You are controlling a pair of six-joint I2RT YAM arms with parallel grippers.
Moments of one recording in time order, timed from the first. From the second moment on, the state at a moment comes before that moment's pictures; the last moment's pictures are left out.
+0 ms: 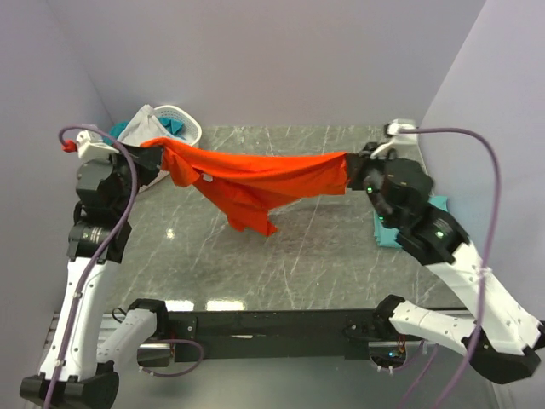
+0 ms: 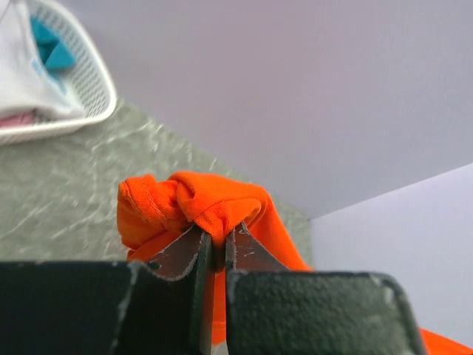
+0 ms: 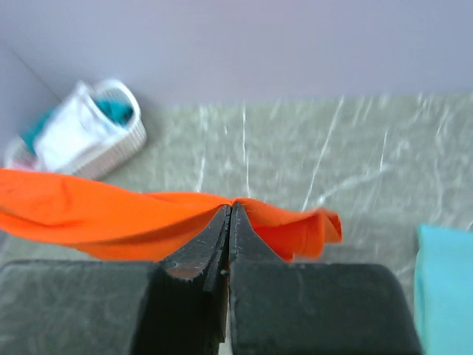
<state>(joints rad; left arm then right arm) -0.09 0.84 1.08 -0.31 -0.04 -0.83 0.72 0.96 1.29 -0.49 0.53 0.32</state>
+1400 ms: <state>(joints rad) -0.09 1.41 1.49 -0.11 0.26 -0.61 0.10 1.11 1.47 -0.42 -0.04 0.14</state>
